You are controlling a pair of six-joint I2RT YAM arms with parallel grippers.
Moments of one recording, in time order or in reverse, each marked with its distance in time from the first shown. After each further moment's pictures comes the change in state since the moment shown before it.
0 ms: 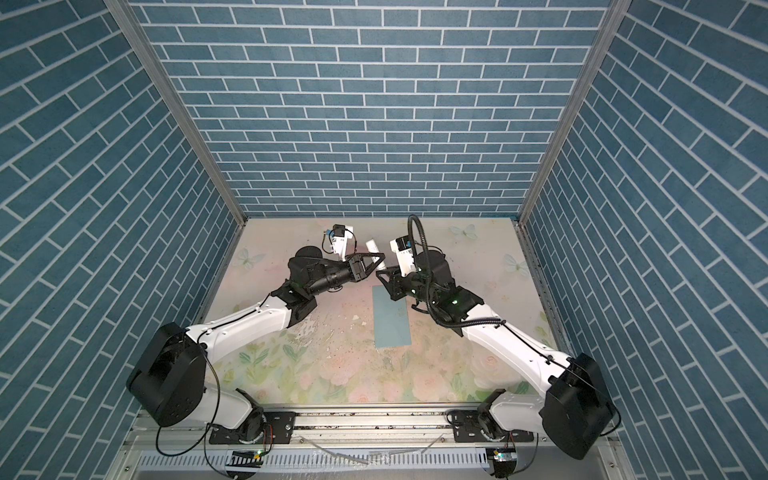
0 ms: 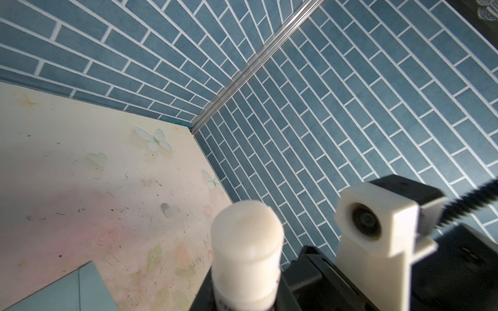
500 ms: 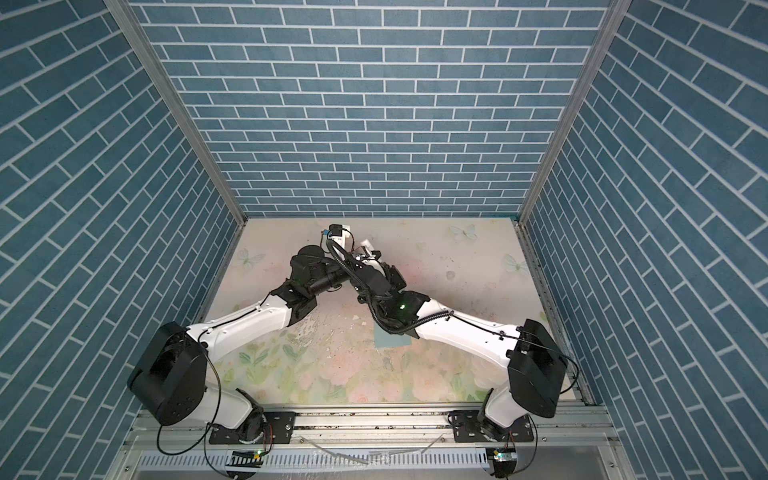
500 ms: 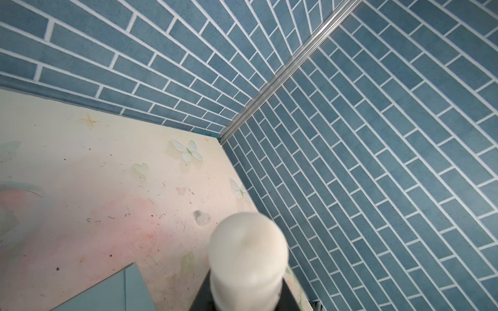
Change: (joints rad) left arm 0.005 0.006 0.007 -0.064 -0.104 0.057; right arm 0.293 0.277 0.203 -0.111 0.904 -0.355
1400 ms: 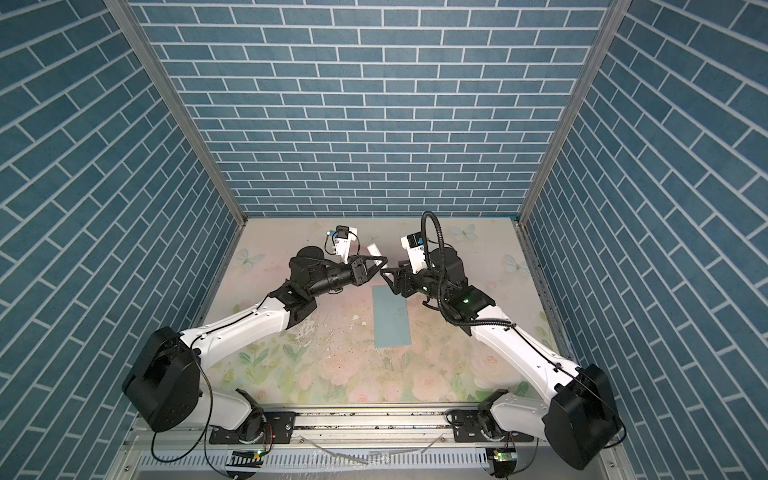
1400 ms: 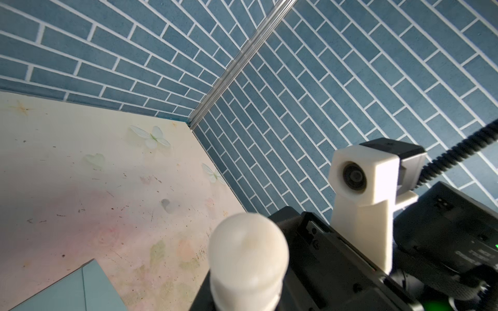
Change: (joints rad) left arm -0.026 -0.035 0.004 0.000 0.119 0.011; right arm -0.452 -0.338 -0.295 0.216 -1.175 0.380
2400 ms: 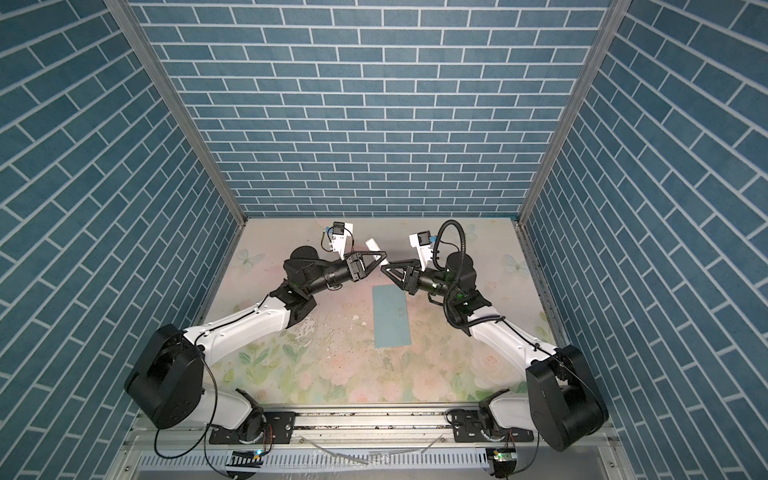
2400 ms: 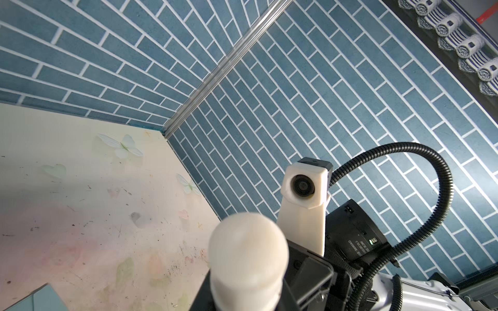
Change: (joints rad) left arm 0.022 0.020 -0.014 0.161 0.066 -0.130; right arm -0.113 0.108 -0.145 0.577 -0.429 0.333
